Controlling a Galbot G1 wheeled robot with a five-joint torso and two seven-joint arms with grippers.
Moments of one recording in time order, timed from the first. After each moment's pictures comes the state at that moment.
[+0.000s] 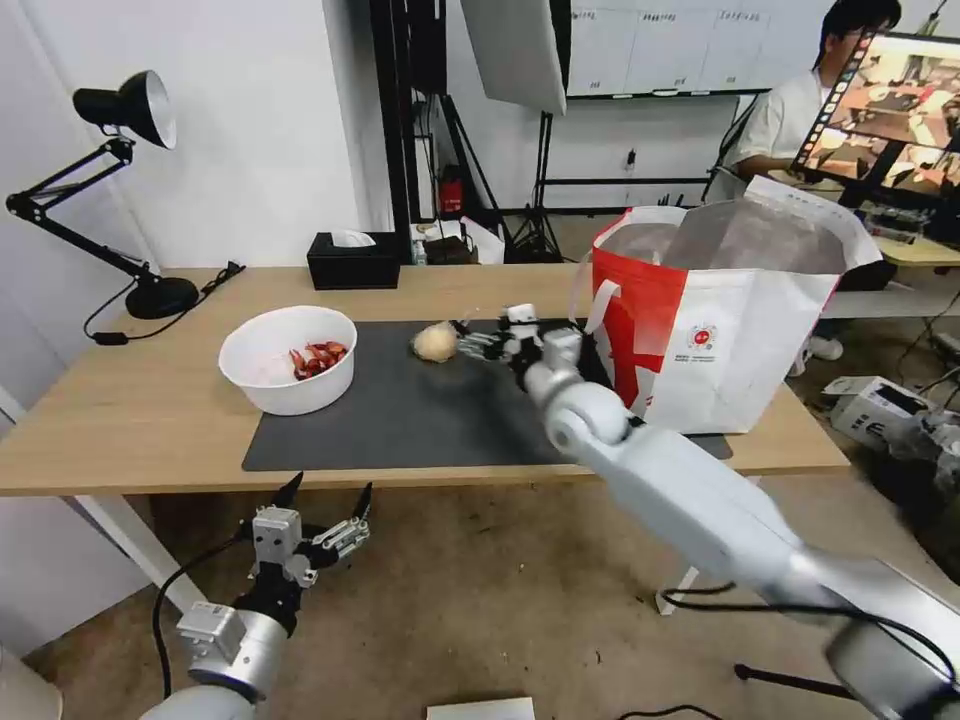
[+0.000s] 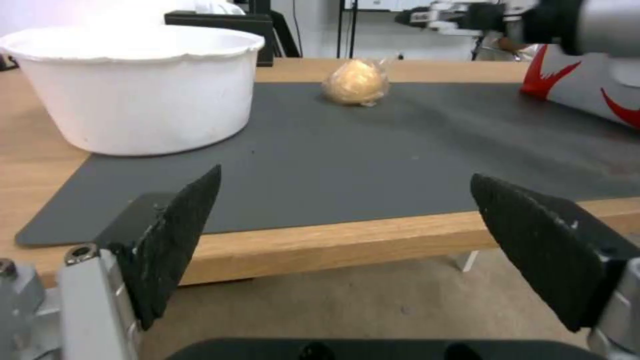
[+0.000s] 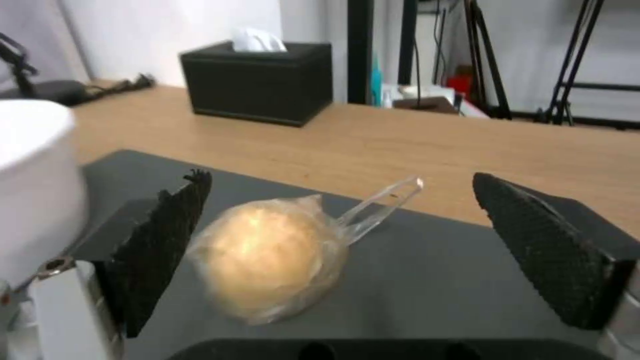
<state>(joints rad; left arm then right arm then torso) 1.74 -1.24 -0.57 -2.23 -0.32 0.05 0.02 -0.26 1.24 -0.43 1.22 0.86 -0.12 0.21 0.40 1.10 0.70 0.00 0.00</state>
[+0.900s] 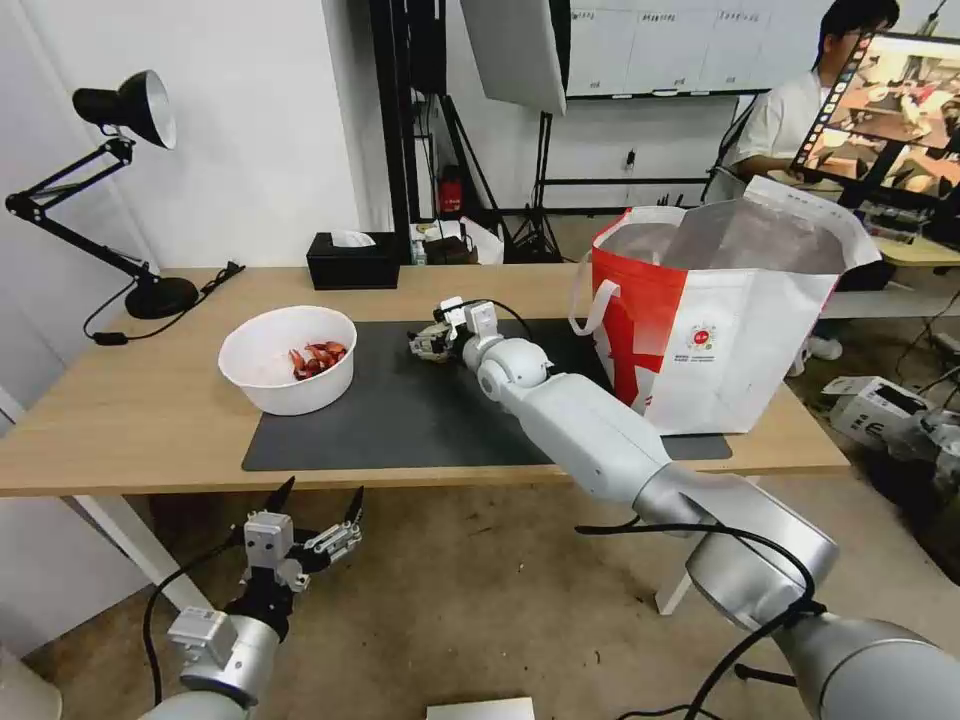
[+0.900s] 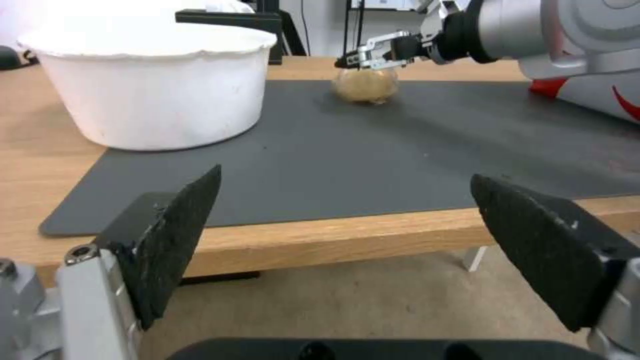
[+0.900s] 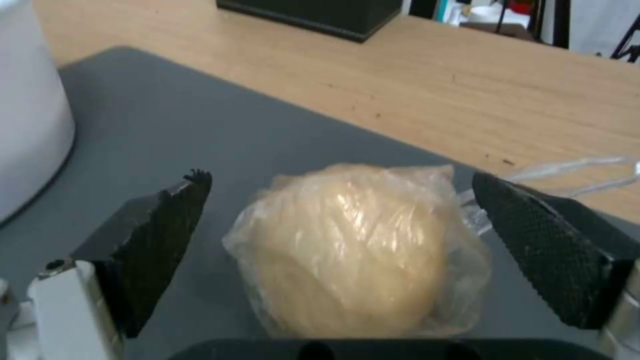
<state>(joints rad) 1.75 -1.24 -0.58 -2.23 -0.32 0.04 0.02 -0.14 1.48 -0.43 0.89 0.73 -0.31 0.07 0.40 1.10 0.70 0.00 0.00</state>
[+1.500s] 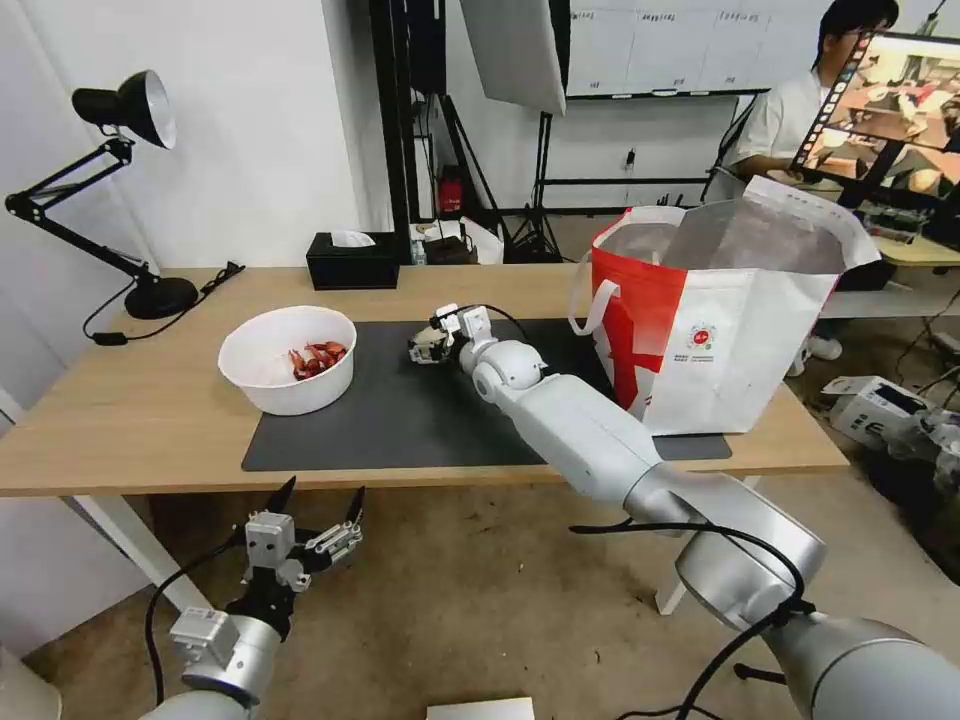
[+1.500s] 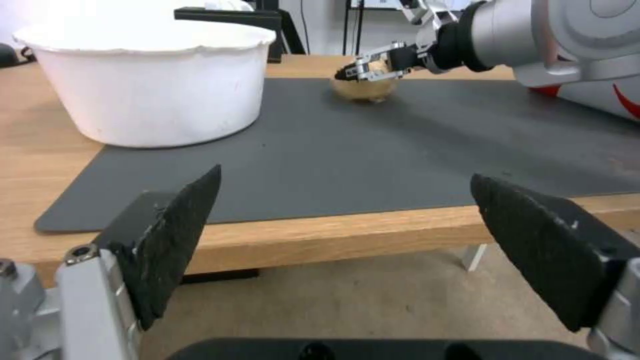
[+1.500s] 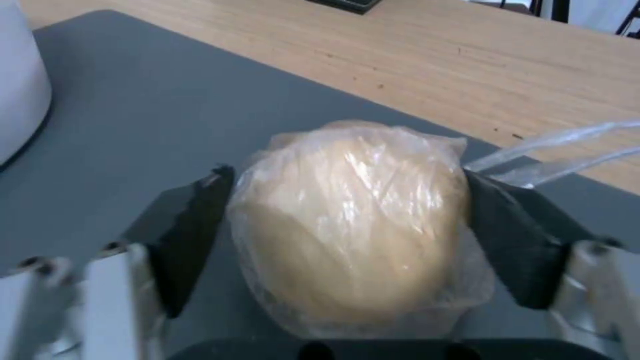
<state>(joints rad) 1.75 -1.24 -0.58 -2.22 -0.32 0.03 0.01 -0.15 1.50 -0.42 0.86 0.70 -0.33 0.07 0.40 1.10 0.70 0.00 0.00</state>
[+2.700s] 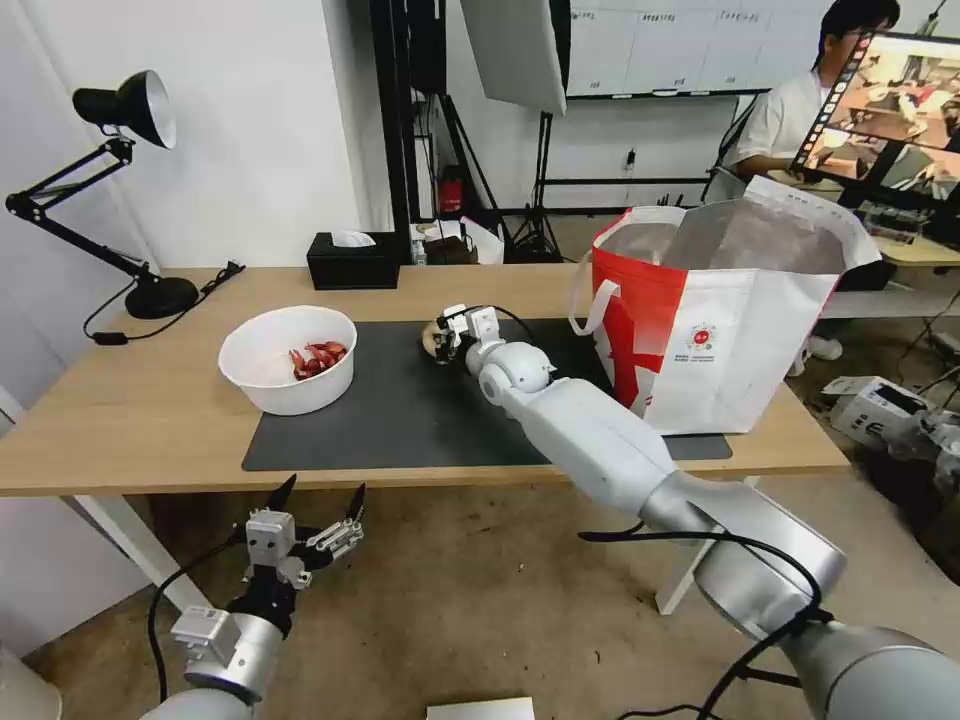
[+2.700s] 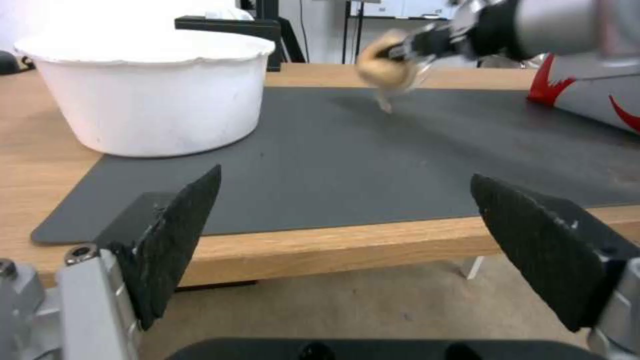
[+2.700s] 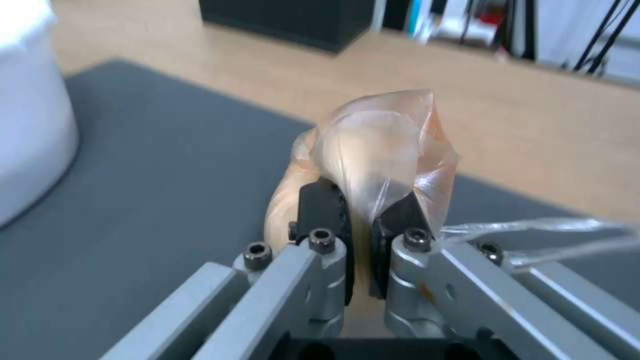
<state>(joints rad) 1.74 -1.24 -0.57 -2.22 -0.33 0.02 0.01 -0.21 1.35 -0.43 1.15 0.76 -0.35 0.20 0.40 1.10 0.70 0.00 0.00</state>
